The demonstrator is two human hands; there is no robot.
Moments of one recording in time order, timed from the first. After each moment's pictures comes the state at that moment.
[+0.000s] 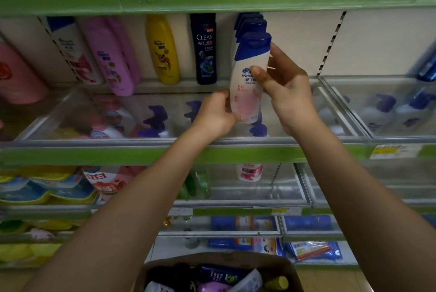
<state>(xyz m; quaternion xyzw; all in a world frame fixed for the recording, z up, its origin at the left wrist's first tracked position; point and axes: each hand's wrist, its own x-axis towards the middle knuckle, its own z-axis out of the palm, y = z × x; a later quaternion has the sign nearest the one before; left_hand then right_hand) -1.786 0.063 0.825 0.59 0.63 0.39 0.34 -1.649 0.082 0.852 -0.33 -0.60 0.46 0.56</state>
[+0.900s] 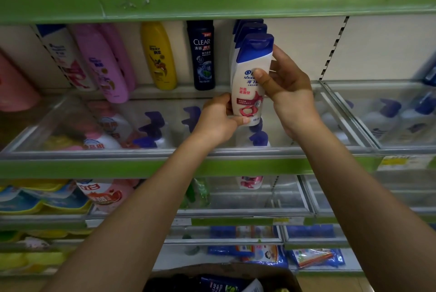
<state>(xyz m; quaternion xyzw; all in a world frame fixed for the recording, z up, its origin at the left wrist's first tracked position) -1.782 0.079 0.820 0.60 0.63 0.38 0.30 -1.646 0.112 0.840 -0.32 -0.61 0.45 0.57</state>
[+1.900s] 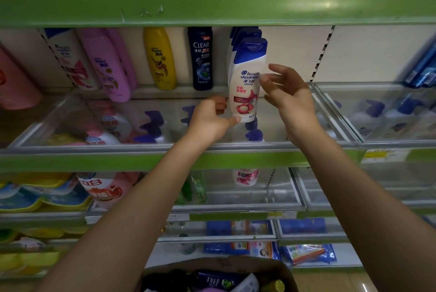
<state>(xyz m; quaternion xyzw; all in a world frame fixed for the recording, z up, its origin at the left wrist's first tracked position) -1.788 0.060 0.826 0.55 0.65 0.41 0.32 -1.634 0.088 0.846 -0.41 -0.55 0.45 0.58</state>
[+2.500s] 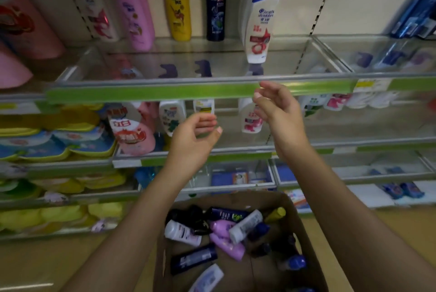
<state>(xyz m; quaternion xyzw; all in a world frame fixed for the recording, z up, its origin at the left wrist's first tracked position) -1.842 -0.142 0.766 0.52 0.58 0.50 0.37 -1.675 -0.090 0.786 -0.45 -0.49 0.48 0.57</state>
